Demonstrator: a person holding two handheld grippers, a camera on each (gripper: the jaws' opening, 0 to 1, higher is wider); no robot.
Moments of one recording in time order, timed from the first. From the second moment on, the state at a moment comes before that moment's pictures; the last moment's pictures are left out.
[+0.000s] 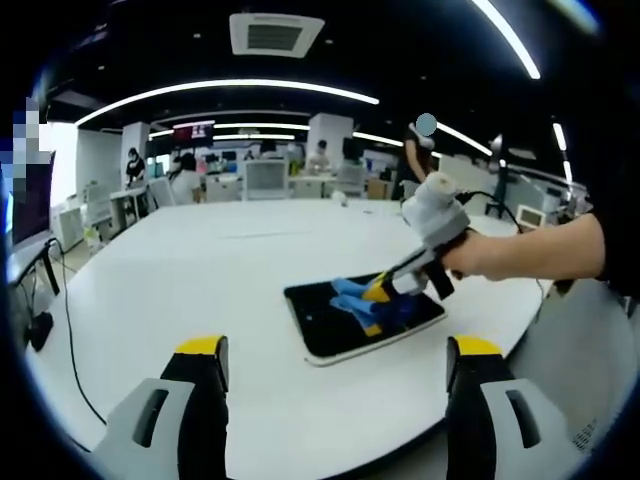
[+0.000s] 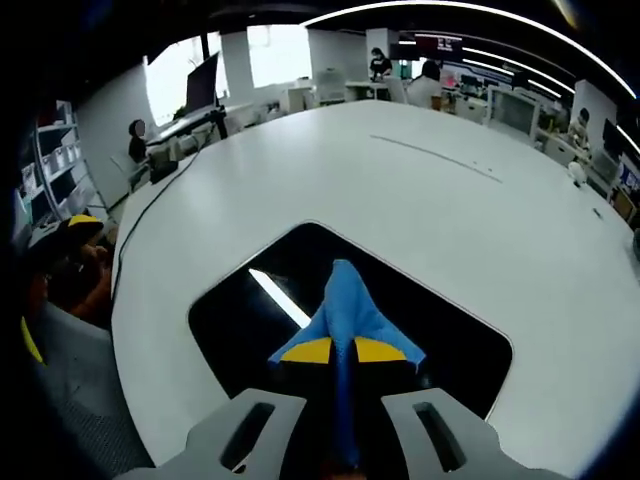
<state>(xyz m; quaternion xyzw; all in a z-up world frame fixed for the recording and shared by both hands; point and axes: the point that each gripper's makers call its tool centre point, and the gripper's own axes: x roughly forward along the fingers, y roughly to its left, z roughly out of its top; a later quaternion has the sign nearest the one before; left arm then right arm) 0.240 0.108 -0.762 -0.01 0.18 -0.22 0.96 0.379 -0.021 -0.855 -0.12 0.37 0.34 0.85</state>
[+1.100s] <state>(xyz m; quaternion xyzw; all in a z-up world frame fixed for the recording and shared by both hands) 0.240 0.108 -0.762 -0.01 0.18 -0.22 0.96 0.376 -0.083 -0.854 -0.10 0.39 0.28 0.87</state>
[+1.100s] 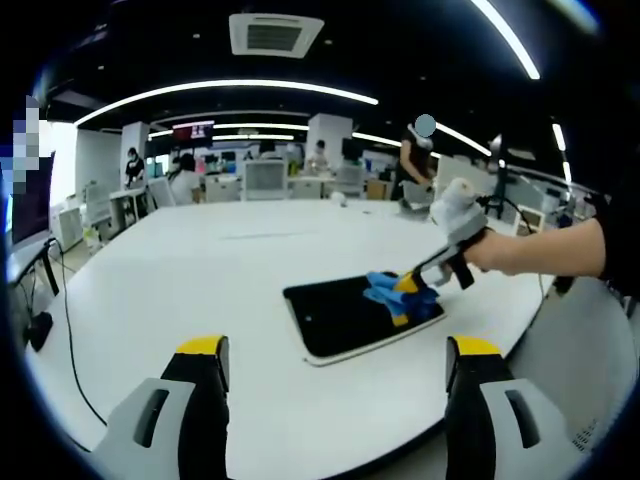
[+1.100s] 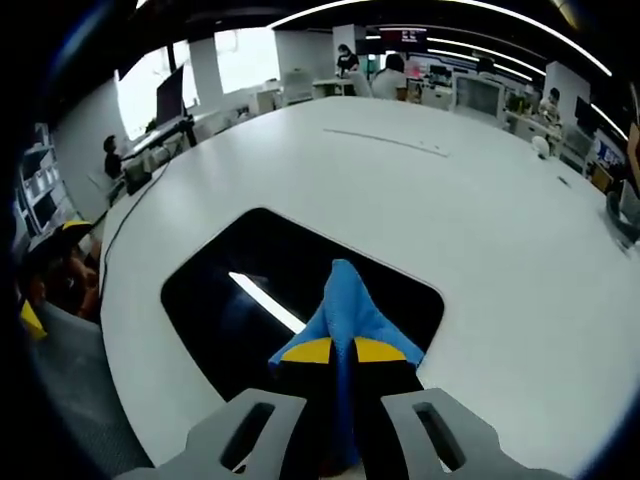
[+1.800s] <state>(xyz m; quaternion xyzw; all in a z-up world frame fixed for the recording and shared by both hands) 0.241 0.108 -0.762 -0.01 0.18 -0.22 0.96 0.369 -0.103 -0.852 -0.10 0.39 0.27 0.88</state>
